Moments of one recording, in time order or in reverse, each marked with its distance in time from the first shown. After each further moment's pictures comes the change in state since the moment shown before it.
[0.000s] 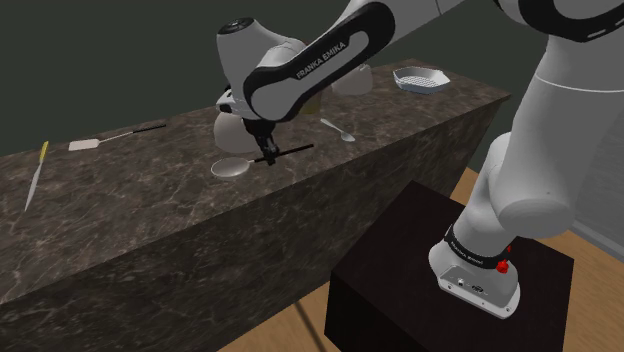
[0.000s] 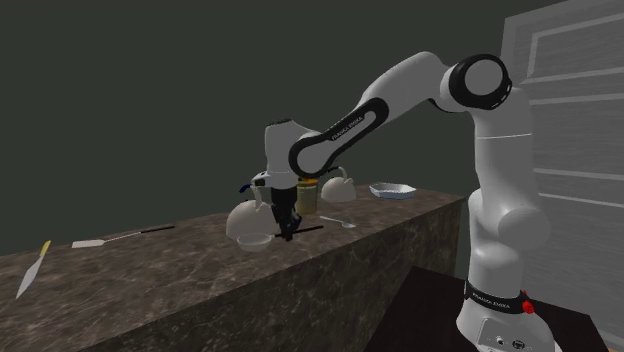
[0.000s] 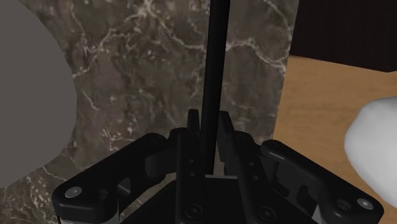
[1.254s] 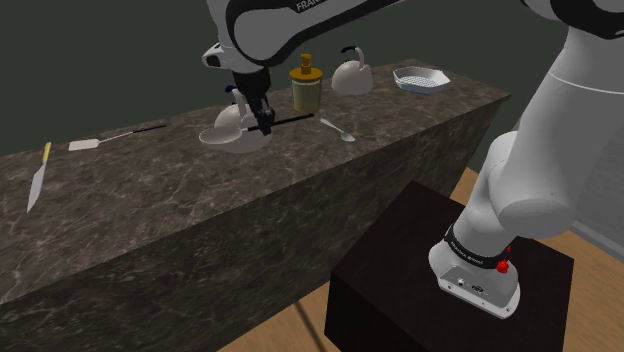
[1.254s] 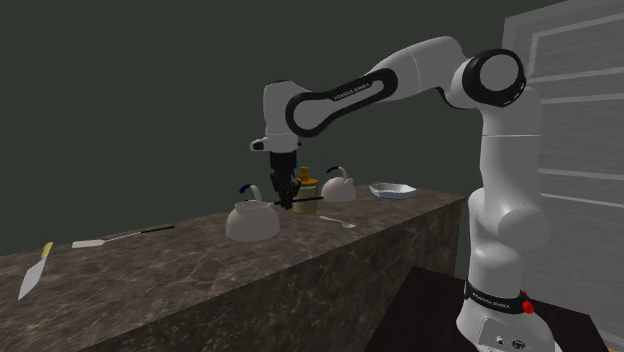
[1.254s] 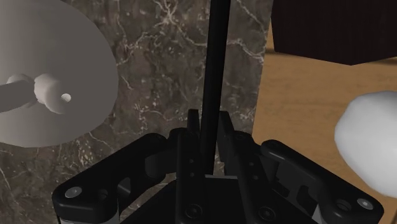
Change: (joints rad) arm 0.001 -0.080 0.004 0.163 0.032 -0.239 -0.047
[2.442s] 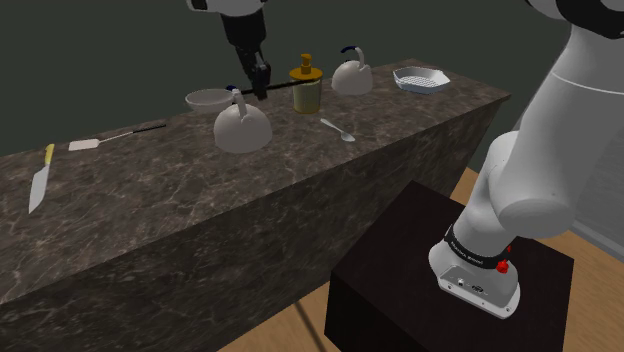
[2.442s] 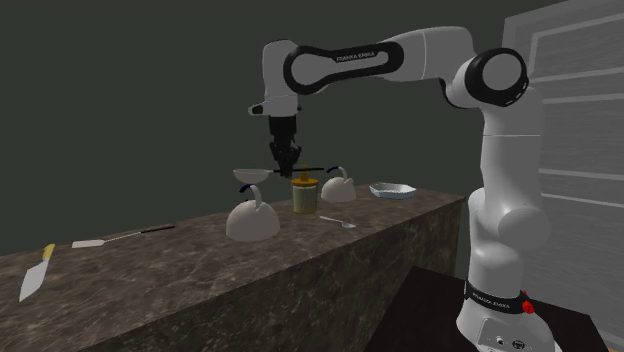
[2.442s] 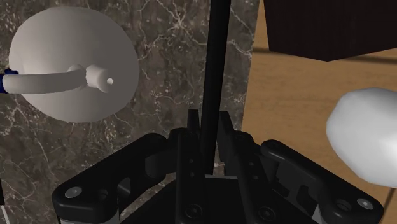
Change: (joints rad) arm 0.002 -0.012 0.002 0.227 0.010 -0.237 -0.034
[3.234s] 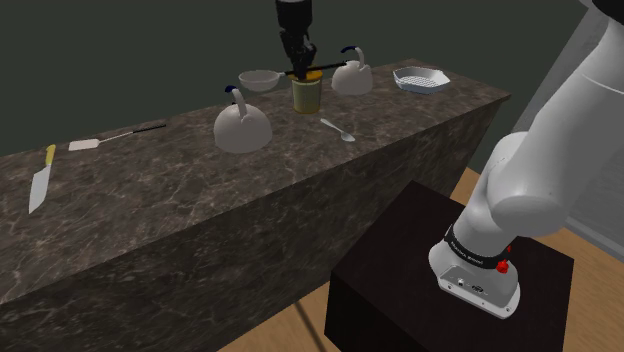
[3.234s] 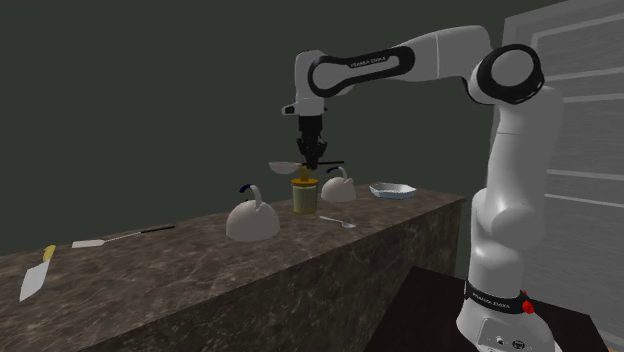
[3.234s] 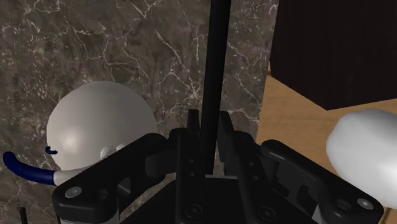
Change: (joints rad) arm -0.107 -0.138 -0.121 -0.147 0.003 0.041 -0.223
